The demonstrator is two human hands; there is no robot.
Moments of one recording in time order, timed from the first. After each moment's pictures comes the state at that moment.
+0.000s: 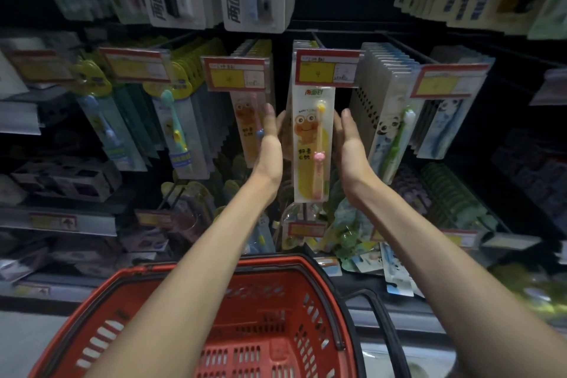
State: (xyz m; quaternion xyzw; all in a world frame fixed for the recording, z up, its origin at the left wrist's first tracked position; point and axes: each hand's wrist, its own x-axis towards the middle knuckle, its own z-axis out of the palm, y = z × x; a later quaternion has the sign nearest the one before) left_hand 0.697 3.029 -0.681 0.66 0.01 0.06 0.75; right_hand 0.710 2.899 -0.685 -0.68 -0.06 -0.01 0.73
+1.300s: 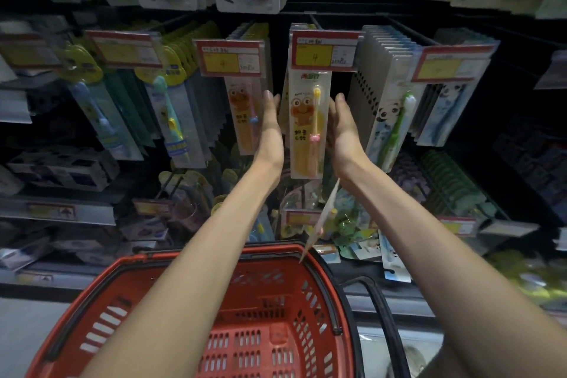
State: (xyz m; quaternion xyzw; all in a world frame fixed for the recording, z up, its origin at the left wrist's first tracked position) left_hand 0.717 3.023 -0.694 0.64 0.02 0.08 0.76; right_hand 0.730 2.904 -0.691 -0.64 -0.01 0.00 0.77
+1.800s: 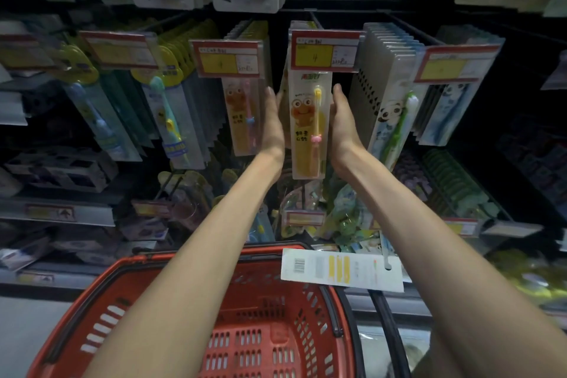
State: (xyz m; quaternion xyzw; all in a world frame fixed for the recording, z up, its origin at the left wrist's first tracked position) left_hand 0.749 3.021 -0.704 0.59 0.02 0.07 0.80; right_hand 0.747 2.911 -0.682 -0.62 -0.01 0.01 0.78
